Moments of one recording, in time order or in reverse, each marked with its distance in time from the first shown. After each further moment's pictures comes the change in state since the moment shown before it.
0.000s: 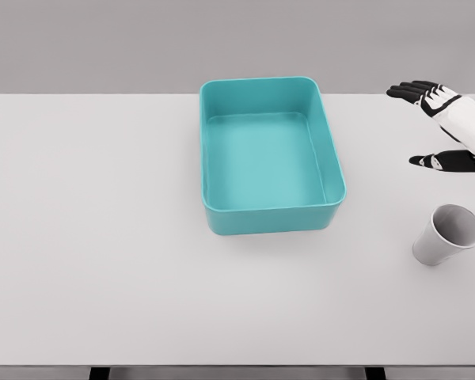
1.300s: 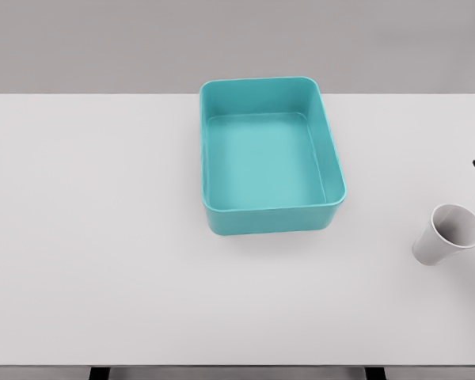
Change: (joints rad) left arm 0.000 0.000 0.000 0.000 0.000 0.000 0.000; right arm 0.411 -0.358 0.051 0.147 -0.596 -0.001 -0.011
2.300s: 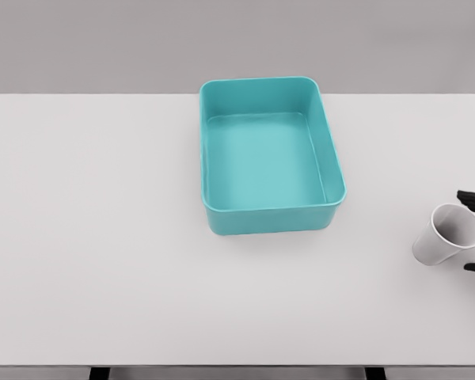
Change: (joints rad) left arm 0.000 0.000 0.000 0.000 0.000 0.000 0.000; right arm 0.034 0.005 0.145 -0.005 -0.184 0.000 0.000
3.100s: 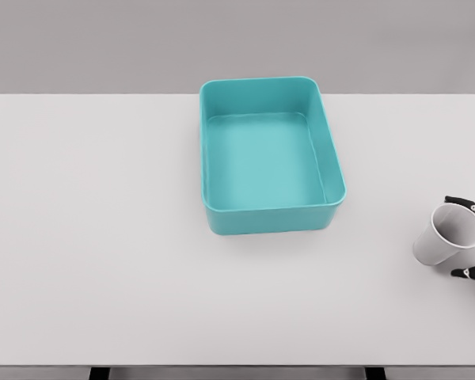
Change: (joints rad) left arm 0.000 0.000 0.000 0.000 0.000 0.000 0.000; right arm -0.025 0.030 0.049 -0.012 -0.016 0.000 -0.001
